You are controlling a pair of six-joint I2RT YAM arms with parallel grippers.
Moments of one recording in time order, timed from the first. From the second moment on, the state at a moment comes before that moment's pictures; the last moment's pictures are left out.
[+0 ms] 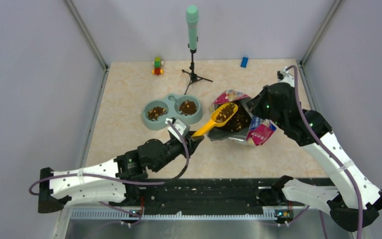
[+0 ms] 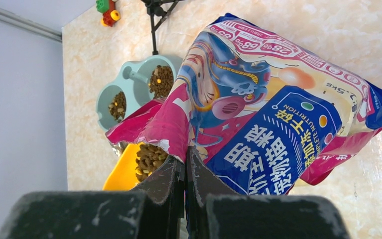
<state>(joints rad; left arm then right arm) -1.27 0.81 0.70 0.05 -0.42 -0.15 0.62 1.00 1.32 -0.84 0.34 0.83</state>
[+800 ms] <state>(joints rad) -1.28 0.71 0.75 -0.16 -0.34 -0.21 0.62 1.00 1.32 -0.84 0.34 0.83</state>
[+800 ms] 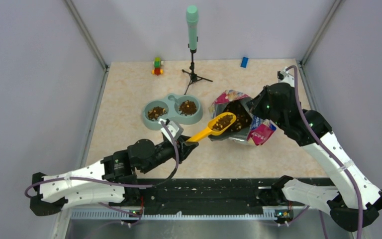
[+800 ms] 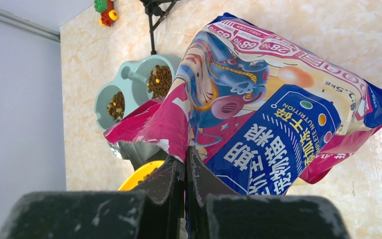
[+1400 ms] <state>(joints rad) -1.28 0.56 0.83 -0.37 -0.41 -0.22 0.62 1.01 1.32 -0.84 0.34 0.83</state>
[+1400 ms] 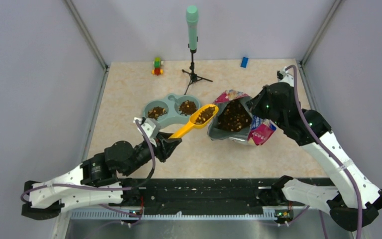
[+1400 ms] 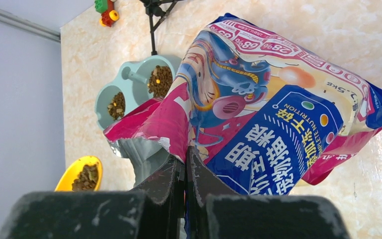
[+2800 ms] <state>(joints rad) -0.99 1.03 0.73 -0.34 -0.76 -0.51 0.62 1.01 1.32 -0.83 0.34 0.83</state>
